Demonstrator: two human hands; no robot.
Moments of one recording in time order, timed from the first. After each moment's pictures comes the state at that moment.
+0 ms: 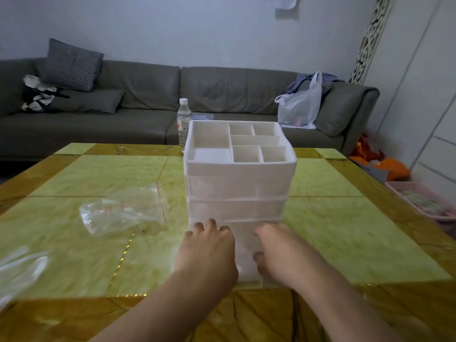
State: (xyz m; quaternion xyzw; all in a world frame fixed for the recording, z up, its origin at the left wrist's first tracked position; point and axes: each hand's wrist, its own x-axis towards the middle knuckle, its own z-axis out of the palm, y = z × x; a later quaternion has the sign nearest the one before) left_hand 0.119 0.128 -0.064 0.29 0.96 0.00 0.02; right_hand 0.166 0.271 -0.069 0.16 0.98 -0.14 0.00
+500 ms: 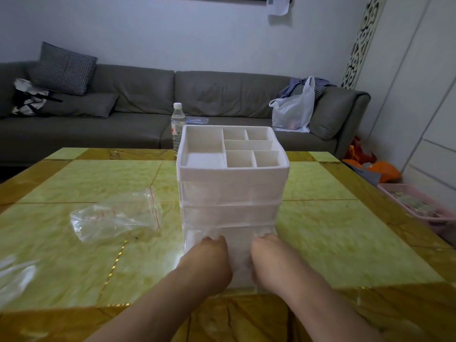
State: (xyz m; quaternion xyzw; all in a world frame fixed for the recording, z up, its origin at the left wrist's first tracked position) left_hand 0.093 0.137 -0.090 0.28 0.95 0.10 0.12; right_hand 0.161 0.268 -0.075 0.15 0.98 -0.06 0.07
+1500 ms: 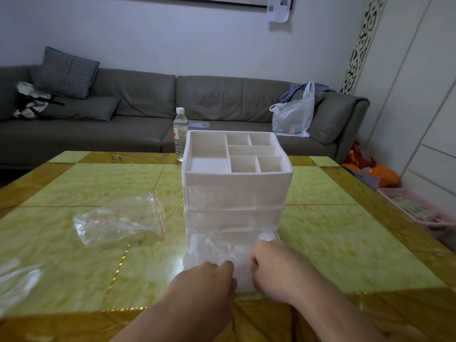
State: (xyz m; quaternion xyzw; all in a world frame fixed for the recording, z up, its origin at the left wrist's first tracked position) left_hand 0.129 0.100 -0.086 0.39 0.92 0.09 0.05; right_hand 0.168 0.263 -0.063 0.17 0.97 -0.11 0.09
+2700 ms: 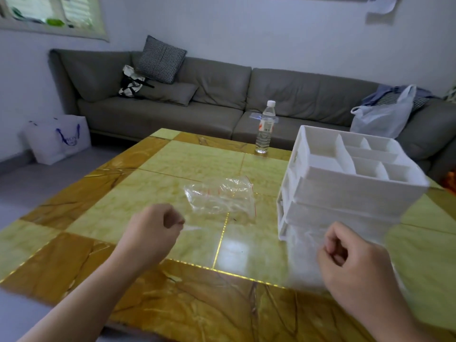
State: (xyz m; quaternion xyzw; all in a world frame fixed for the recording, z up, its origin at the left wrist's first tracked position) left_hand 0.045 -0.142 -0.087 0.03 0.91 0.40 -0.04; right_hand 0.167 0.176 -0.074 0.07 0.92 -0.25 -0.29
